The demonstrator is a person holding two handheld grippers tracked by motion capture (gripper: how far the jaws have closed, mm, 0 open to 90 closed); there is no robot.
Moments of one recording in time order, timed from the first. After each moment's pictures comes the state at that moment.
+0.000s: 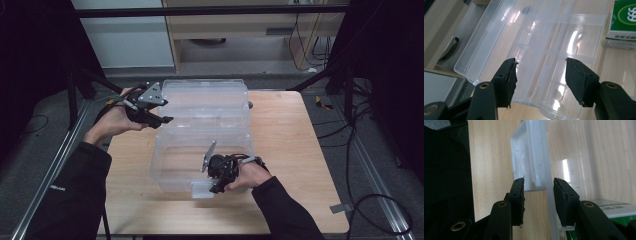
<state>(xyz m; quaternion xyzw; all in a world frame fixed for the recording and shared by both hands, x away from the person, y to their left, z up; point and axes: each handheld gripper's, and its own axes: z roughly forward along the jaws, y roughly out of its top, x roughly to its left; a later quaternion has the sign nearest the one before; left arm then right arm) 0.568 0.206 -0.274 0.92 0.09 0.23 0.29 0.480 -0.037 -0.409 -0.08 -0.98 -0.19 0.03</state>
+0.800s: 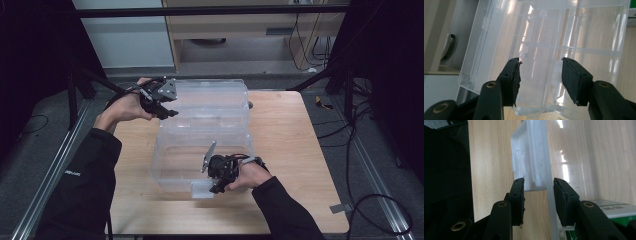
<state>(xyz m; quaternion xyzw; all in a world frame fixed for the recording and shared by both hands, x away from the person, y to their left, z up) 0.603 0.179 -0.276 0.95 0.03 0.23 0.19 0.479 -0.037 -0.410 -0.07 -0.98 -0.20 0.02</state>
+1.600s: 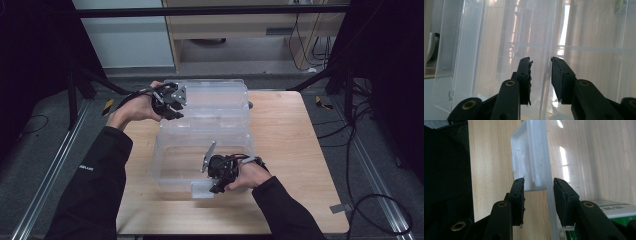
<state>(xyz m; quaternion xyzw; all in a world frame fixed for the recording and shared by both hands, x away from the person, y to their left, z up) 0.617 0.159 -0.299 0.97 0.00 0.20 0.16 0.479 -0.037 -0.409 -0.08 -0.98 -0.19 0.03</state>
